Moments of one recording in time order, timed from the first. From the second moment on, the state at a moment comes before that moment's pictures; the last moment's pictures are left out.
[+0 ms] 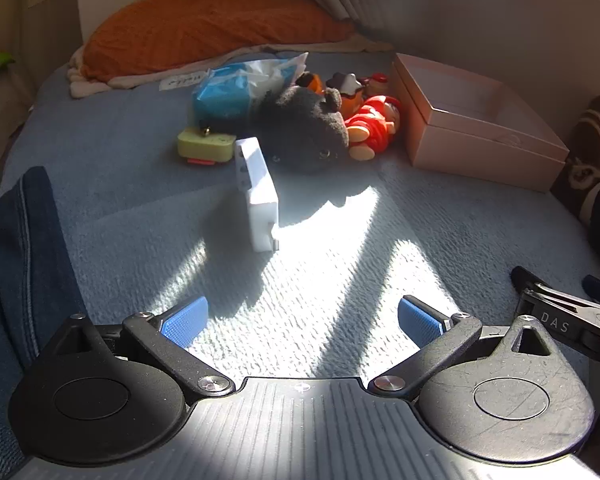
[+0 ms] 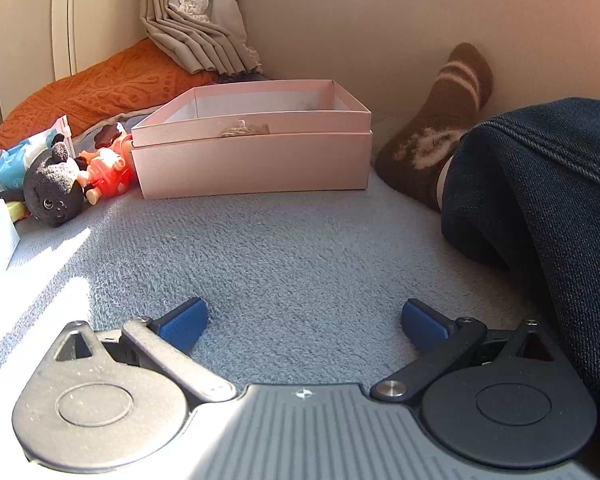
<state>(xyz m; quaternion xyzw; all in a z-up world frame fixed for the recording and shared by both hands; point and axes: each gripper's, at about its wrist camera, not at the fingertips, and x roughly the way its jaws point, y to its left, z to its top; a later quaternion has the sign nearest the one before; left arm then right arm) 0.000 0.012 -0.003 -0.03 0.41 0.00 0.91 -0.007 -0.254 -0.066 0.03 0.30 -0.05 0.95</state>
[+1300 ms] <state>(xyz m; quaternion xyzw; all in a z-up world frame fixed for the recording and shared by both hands) 0.001 0.009 -0.004 -0.03 0.40 -0.01 0.92 0.030 -0.254 -0.051 0.02 0.41 -0.06 0.91</state>
